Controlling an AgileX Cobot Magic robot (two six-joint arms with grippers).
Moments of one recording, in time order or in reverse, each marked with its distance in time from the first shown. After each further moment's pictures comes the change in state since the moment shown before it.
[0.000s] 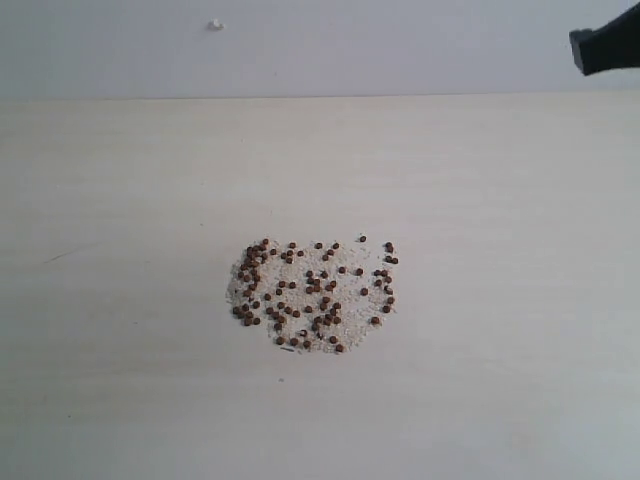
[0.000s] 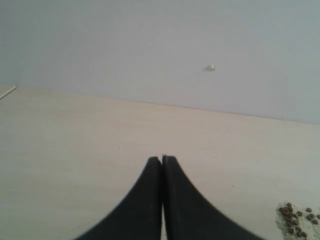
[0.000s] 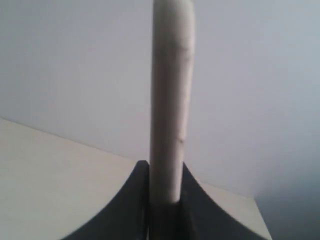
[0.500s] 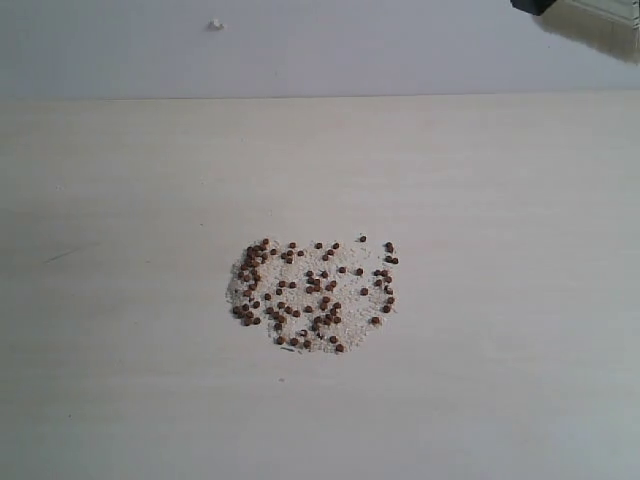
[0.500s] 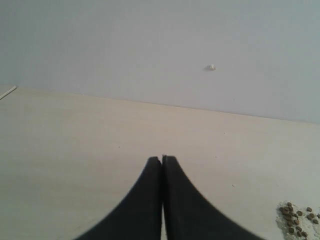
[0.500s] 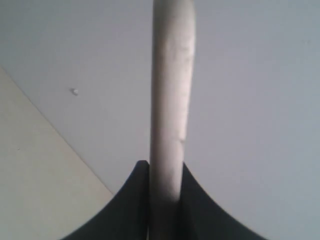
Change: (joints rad) left arm 0.000 0.000 0.000 0.000 0.000 0.002; right arm -0.348 0.120 -0.203 0.933 -0.835 -1.279
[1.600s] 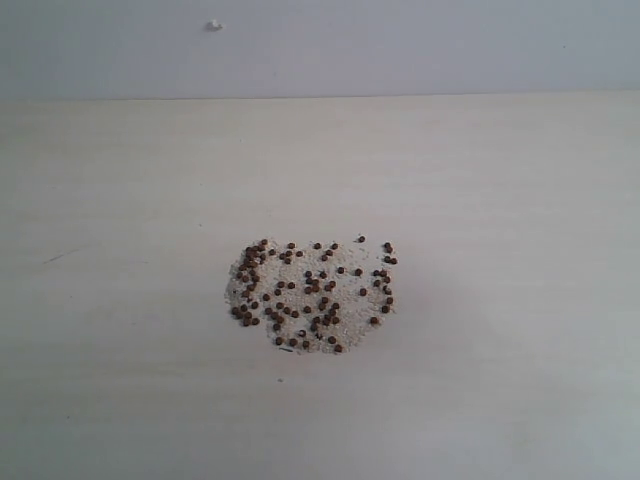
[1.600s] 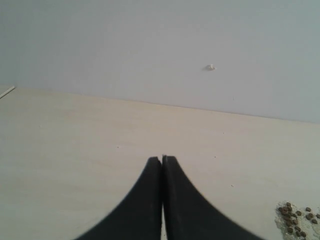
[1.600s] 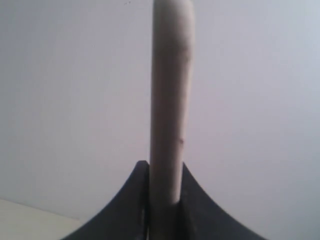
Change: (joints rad) left arm 0.000 0.000 0.000 0.000 0.000 0.000; right arm -0.213 -0.244 0.818 0.772 -0.954 -0.432
